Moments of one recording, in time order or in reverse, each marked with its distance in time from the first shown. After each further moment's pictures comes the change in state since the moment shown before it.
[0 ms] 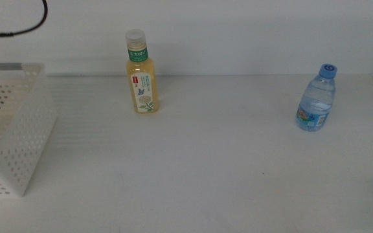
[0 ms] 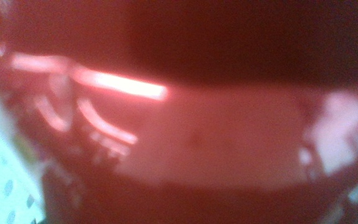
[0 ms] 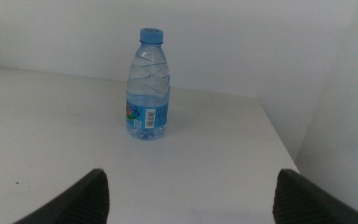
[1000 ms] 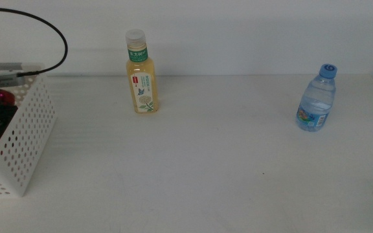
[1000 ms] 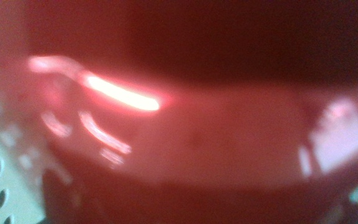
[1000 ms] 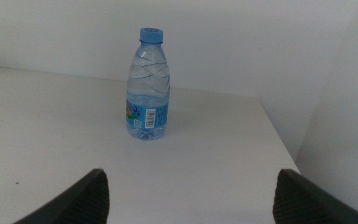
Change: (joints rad) left arm -0.015 0.219 -0.004 -0.021 -0.041 0.004; right arm 0.000 0.000 0.000 0.000 0.000 0.000
